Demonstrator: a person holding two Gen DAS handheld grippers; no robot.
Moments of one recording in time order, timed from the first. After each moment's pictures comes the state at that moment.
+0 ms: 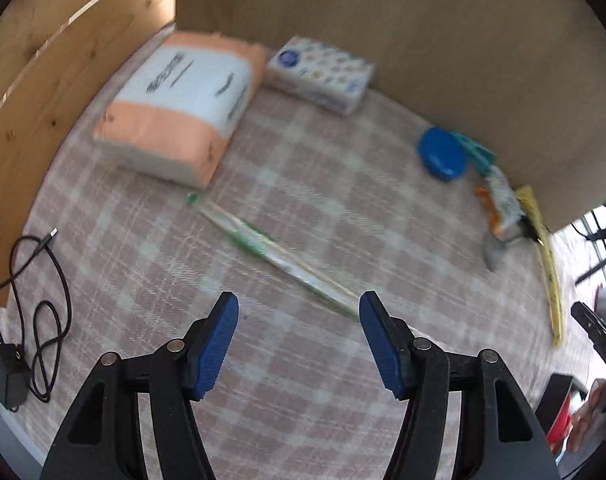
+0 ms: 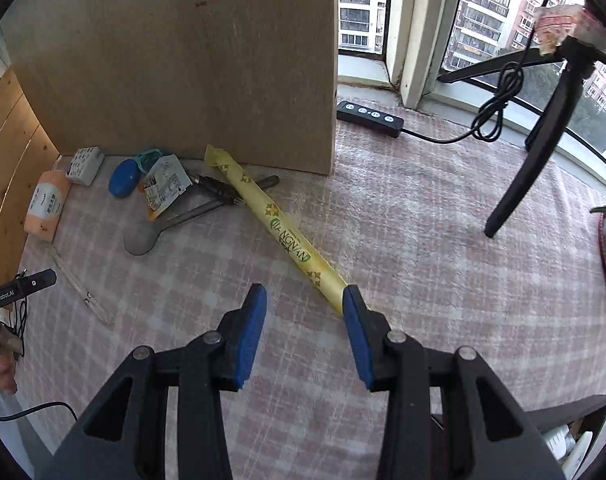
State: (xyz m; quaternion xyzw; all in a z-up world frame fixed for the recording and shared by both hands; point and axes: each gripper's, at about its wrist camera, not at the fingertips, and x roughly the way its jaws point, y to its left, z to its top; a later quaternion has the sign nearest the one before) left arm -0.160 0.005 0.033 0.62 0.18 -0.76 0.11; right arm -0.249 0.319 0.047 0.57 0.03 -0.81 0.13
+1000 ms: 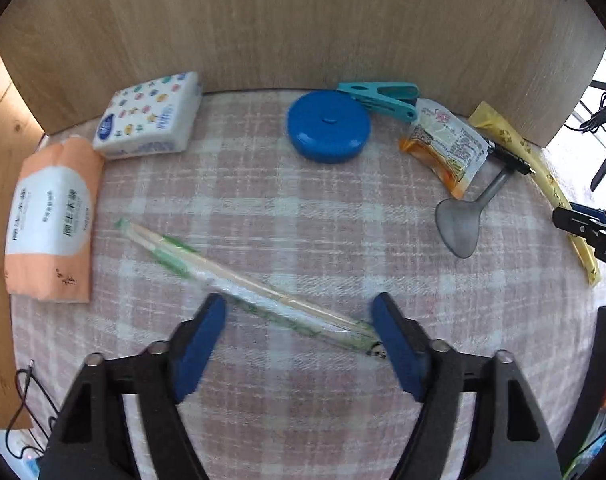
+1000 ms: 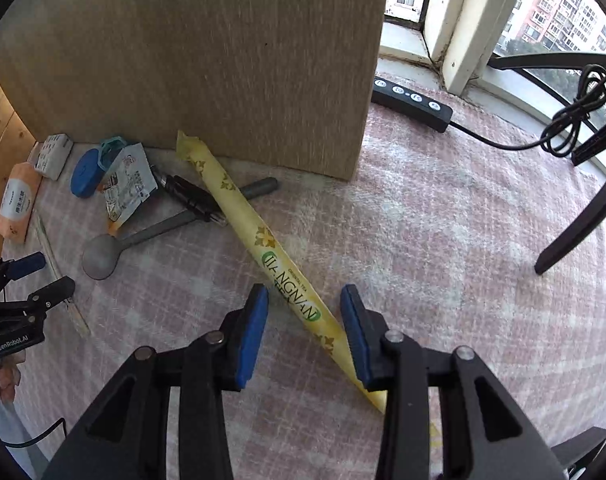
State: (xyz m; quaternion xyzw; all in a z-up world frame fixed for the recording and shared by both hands) left arm -0.195 0.121 0.012 0.62 -0.01 -0.78 -0.01; right arm -0.283 0.309 0.008 0.61 0.05 -0.78 0.12
